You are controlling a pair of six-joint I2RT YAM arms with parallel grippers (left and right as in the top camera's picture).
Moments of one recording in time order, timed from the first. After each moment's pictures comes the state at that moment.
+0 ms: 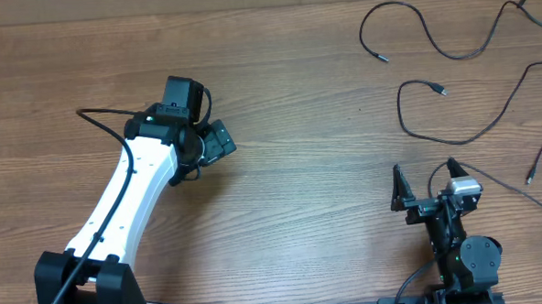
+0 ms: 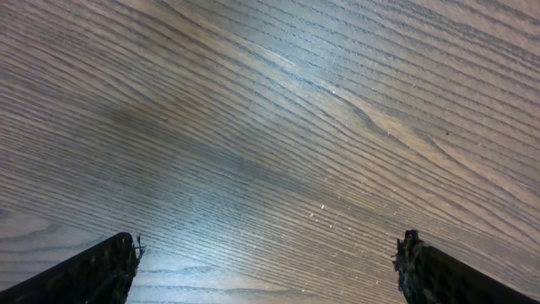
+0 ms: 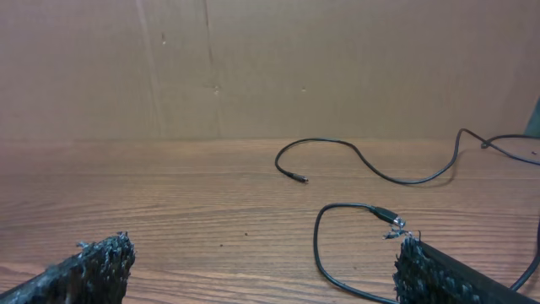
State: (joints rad) left arm -0.22 1.59 1.20 -0.93 0.03 -0.70; right arm 0.03 0.01 0.02 -0.04 -0.06 0.04
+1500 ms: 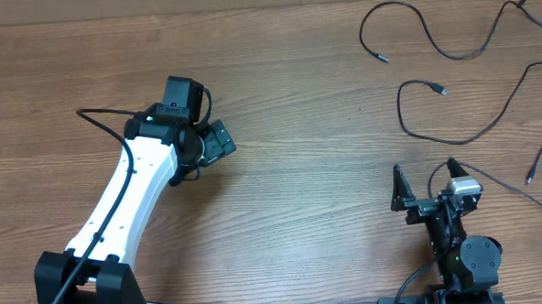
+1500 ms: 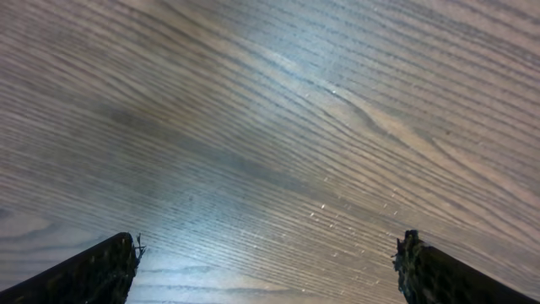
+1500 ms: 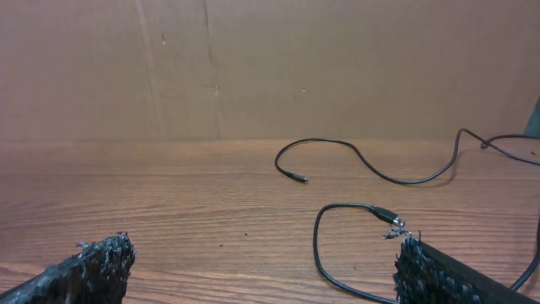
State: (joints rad) left arm -0.22 1.59 1.20 -0.94 0.03 -0.70; right arm 0.03 0.01 0.02 -0.03 -0.06 0.04
